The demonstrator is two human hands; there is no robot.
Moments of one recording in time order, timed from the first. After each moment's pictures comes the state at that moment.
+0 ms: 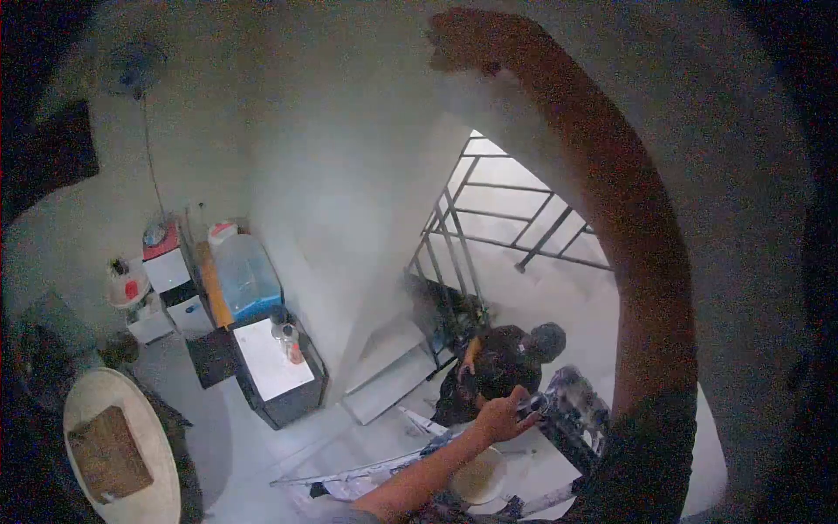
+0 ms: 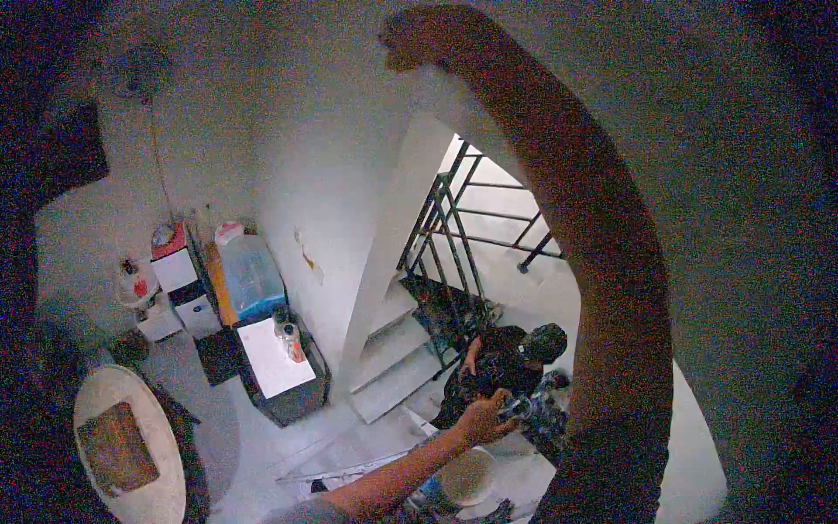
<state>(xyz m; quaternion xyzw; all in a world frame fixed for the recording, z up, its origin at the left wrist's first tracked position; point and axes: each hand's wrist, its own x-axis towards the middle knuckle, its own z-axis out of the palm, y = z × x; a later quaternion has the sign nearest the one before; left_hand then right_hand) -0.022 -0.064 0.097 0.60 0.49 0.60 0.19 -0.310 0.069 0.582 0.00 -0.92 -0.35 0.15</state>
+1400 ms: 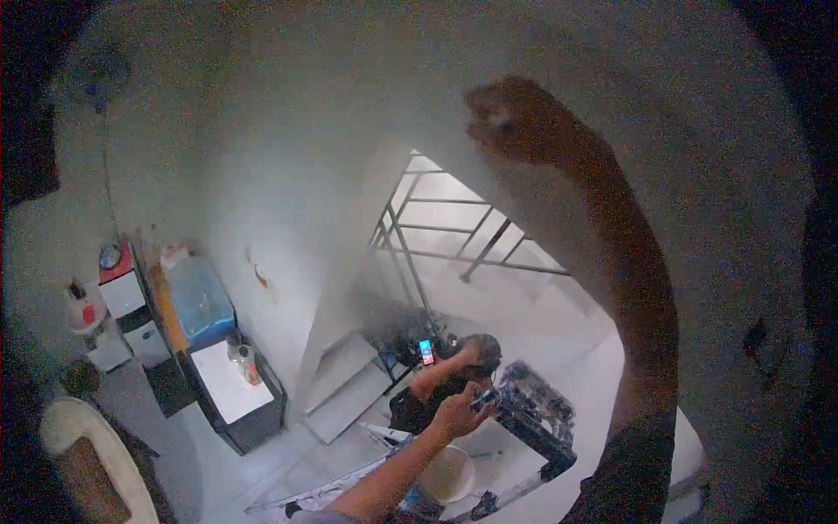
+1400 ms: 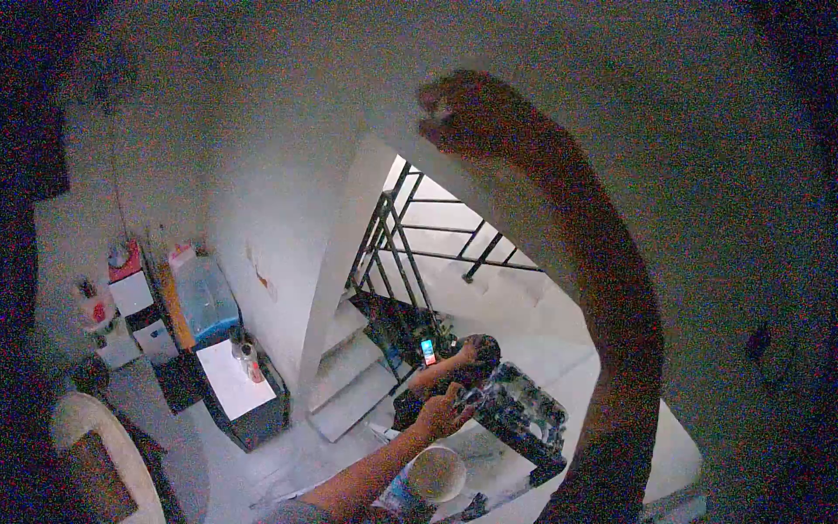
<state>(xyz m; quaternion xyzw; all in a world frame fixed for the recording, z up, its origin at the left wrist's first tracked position) -0.029 -0.076 0.116 0.60 0.49 0.59 0.22 -0.182 -0.055 0.600 -0.13 -0.93 -0.35 0.05</state>
